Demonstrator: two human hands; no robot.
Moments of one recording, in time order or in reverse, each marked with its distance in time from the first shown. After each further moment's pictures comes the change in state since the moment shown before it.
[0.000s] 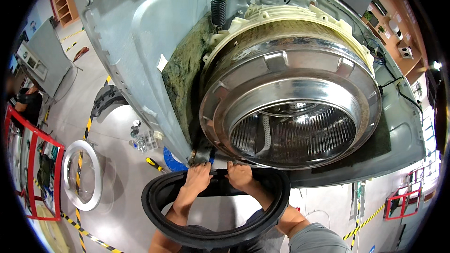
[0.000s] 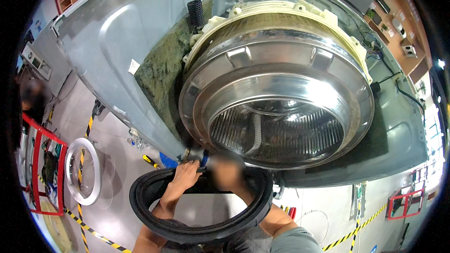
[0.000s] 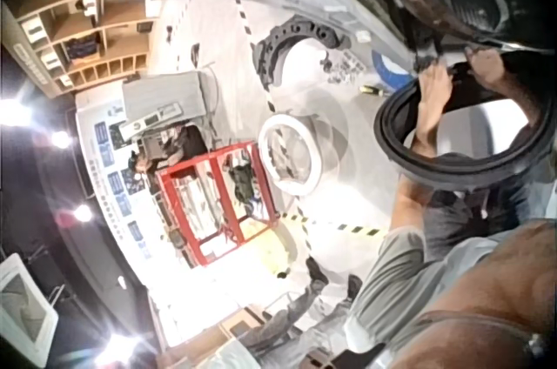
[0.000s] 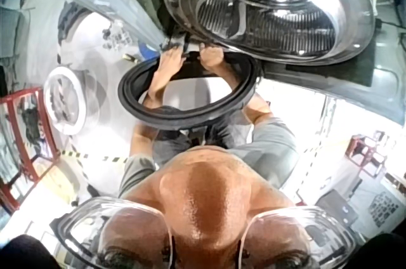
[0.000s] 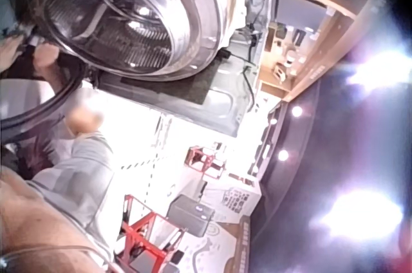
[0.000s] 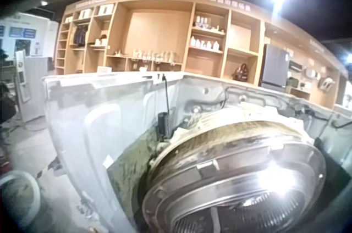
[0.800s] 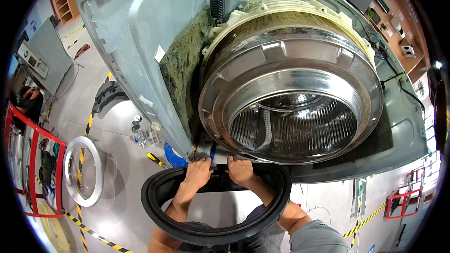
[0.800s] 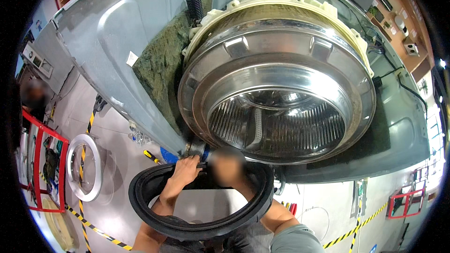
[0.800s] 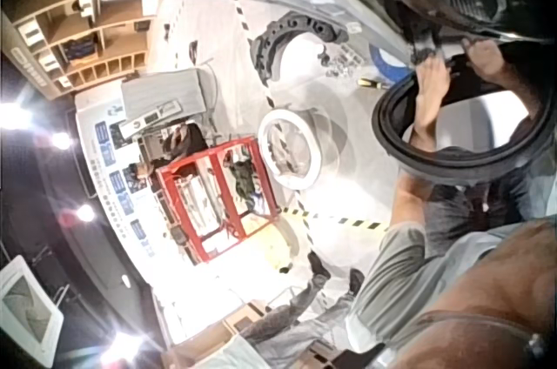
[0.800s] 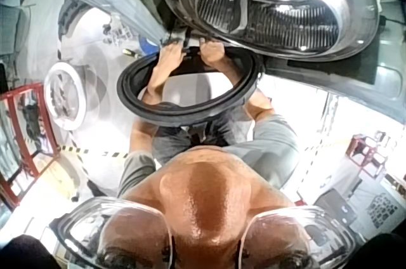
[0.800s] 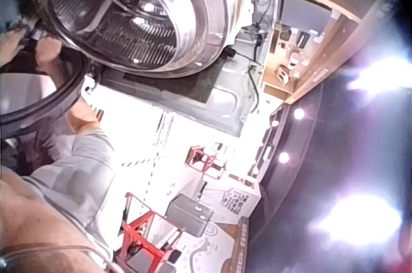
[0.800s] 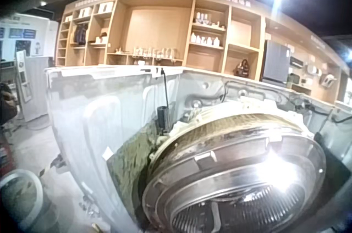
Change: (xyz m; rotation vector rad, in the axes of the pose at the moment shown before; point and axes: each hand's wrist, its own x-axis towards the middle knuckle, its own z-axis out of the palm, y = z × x) left_hand -0.001 0.004 -0.001 0.004 0.011 0.003; right_hand -0.005 0.005 0.002 0.060 0.029 -0.049
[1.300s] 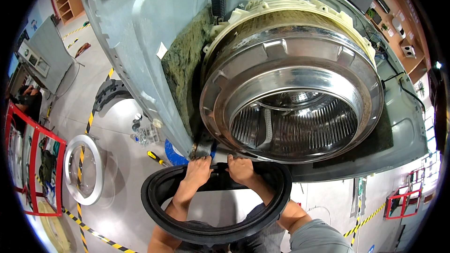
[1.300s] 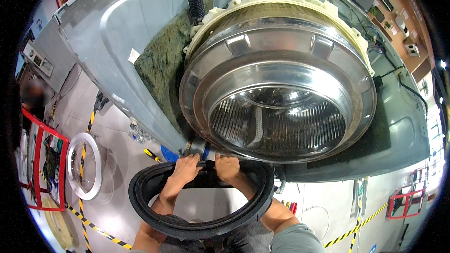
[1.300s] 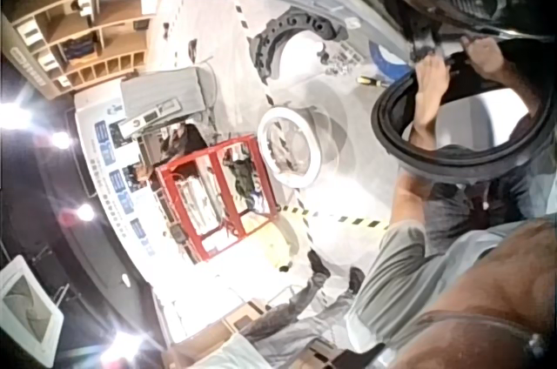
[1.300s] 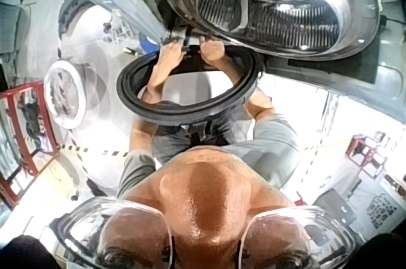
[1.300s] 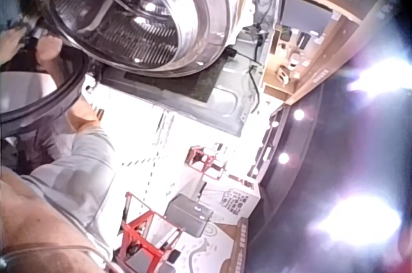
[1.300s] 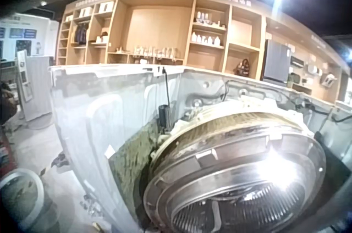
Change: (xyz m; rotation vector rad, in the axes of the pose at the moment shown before) left_hand -0.001 0.002 -0.003 0.004 -0.010 -0.015; right_hand 0.009 -0.014 -0.023 -0.038 -0.238 0.101
